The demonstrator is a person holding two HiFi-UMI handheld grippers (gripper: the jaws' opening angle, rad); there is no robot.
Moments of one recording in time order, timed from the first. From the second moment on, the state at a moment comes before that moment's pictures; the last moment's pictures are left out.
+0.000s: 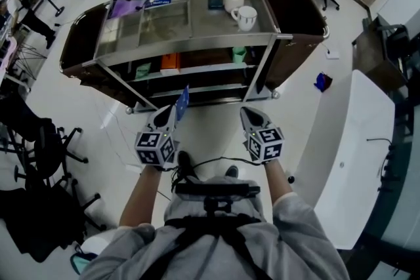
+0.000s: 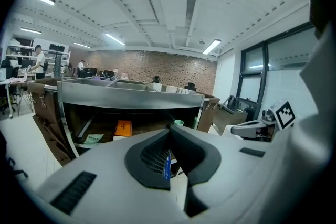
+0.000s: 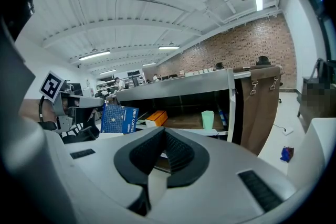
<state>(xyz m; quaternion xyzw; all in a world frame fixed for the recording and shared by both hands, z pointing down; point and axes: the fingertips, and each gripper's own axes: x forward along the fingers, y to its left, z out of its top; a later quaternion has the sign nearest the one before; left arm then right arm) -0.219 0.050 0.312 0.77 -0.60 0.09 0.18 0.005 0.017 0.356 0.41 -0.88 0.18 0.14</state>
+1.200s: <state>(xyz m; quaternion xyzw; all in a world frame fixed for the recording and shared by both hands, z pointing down) -0.209 0.009 0.332 0.78 -0.59 0.11 0.18 -0.012 0.007 0.366 0.41 -0.88 0.19 0.15</state>
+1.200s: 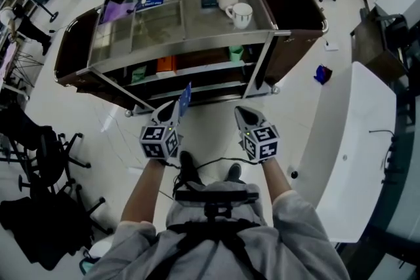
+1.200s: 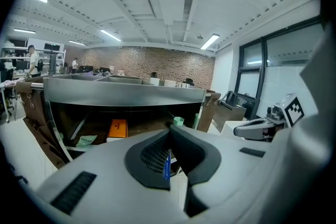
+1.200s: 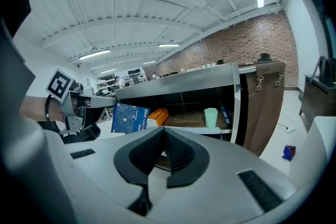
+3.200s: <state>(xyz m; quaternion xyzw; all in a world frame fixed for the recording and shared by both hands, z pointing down) -0.189 -0.256 0.444 0.75 -0.65 0.08 0.13 -0.037 -0.146 0.493 0.39 -0.88 0.21 0.17</state>
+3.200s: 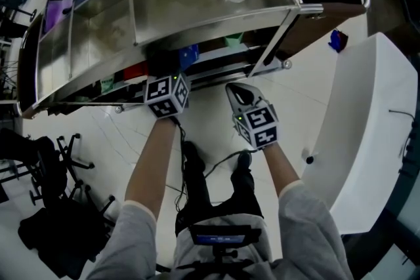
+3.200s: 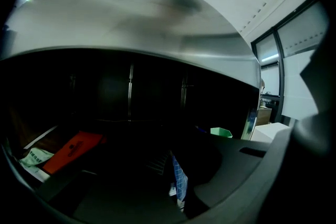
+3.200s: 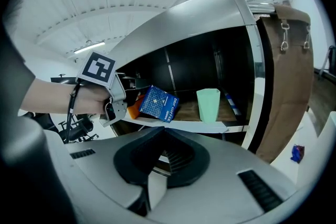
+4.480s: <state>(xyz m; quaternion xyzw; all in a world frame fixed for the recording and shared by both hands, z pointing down) -0.224 -0.292 0.502 0.68 -0.70 0.07 0.20 -0.015 -0.137 0.524 0.40 -0.87 0.23 0.19</state>
